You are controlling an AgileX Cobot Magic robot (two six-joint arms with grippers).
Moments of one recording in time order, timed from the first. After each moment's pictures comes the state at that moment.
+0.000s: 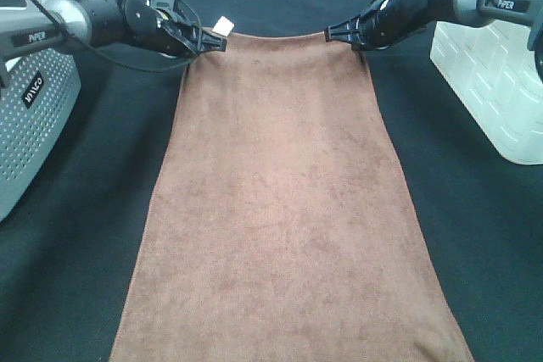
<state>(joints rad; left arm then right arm) -0.24 2.66 -2.23 -0.22 0.22 0.19 0.20 2.57 -2.13 0.10 0.32 -0.15</state>
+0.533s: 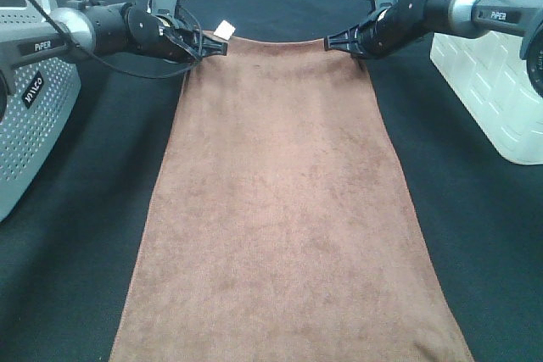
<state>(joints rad) -0.24 2.69 -2.23 -0.24 0.16 0.19 0.20 2.60 -2.13 0.10 0.29 -0.14</state>
